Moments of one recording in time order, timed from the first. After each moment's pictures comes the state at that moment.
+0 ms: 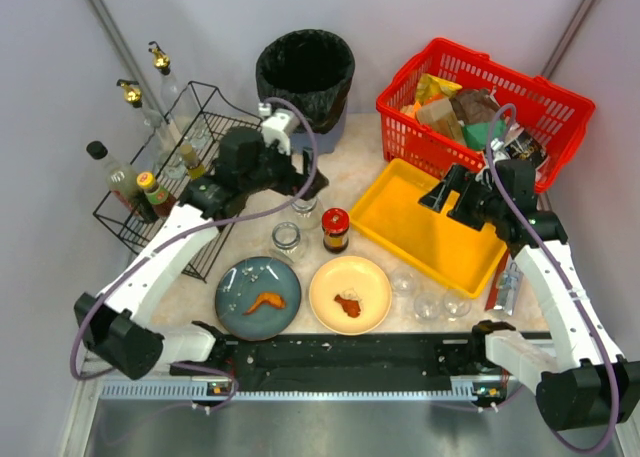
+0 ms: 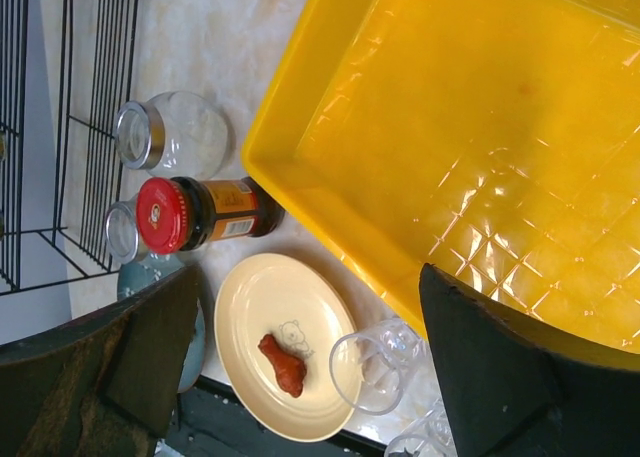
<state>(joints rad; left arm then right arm) -0.45 1.25 1.30 -0.42 0.29 -0.21 0.11 0.99 0.97 -0.63 -0.31 0.55</state>
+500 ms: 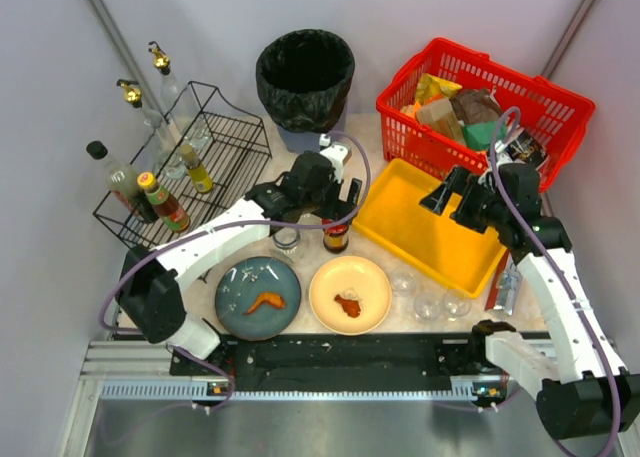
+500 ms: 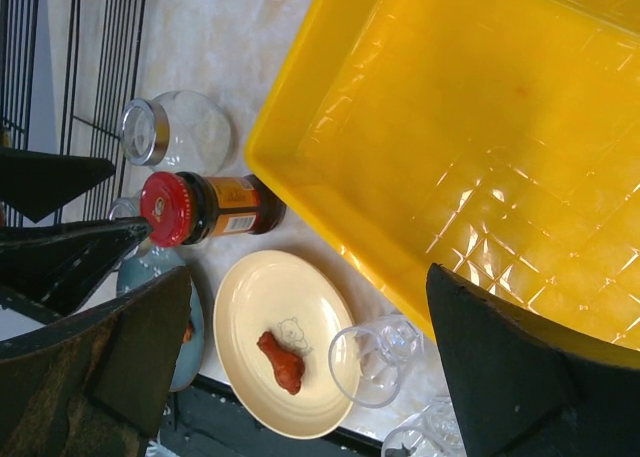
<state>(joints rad) -0.75 1.51 1.27 -0.40 -0.02 -0.26 0.11 0.95 0.97 -0.64 -0.31 0.55</state>
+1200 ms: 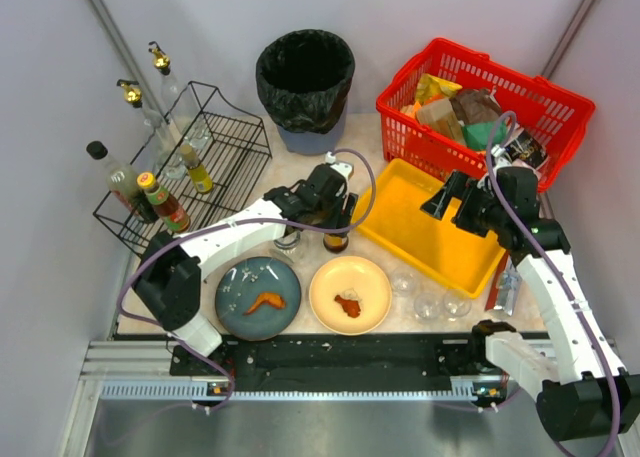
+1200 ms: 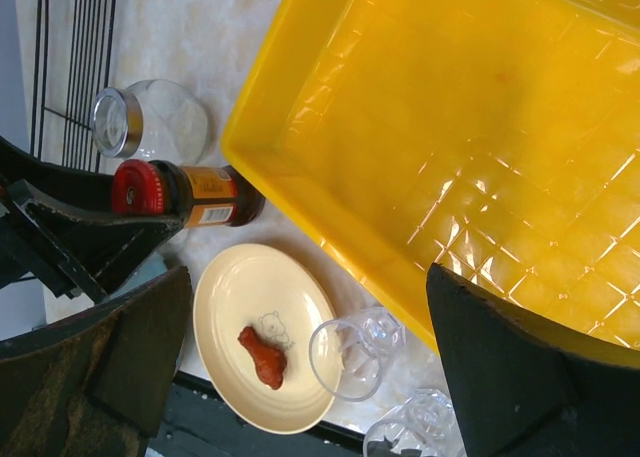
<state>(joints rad) -0.78 1.62 1.26 -0.50 -0.09 -0.35 0.11 0.93 0.94 -0.66 -0.28 0.52</state>
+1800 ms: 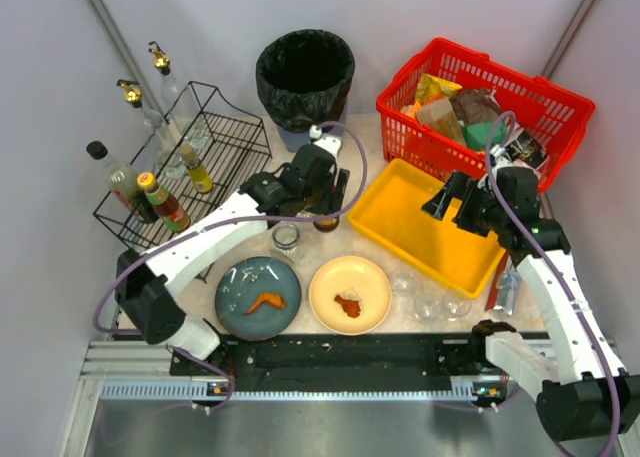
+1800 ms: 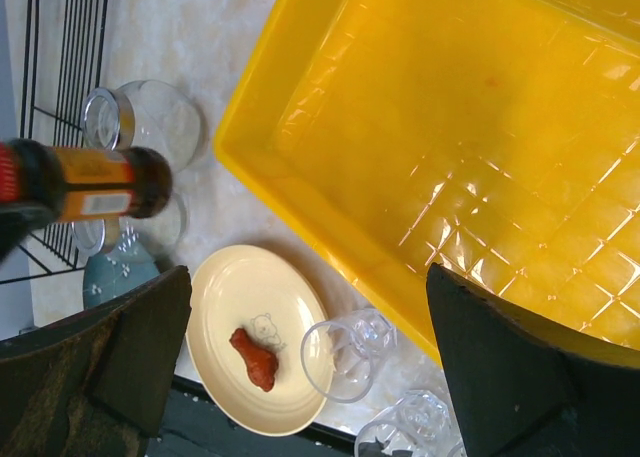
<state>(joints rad) -0.78 1.54 1.41 -0.67 -0.21 -0.34 0.11 0.93 0.94 -0.66 -0.27 0.50</state>
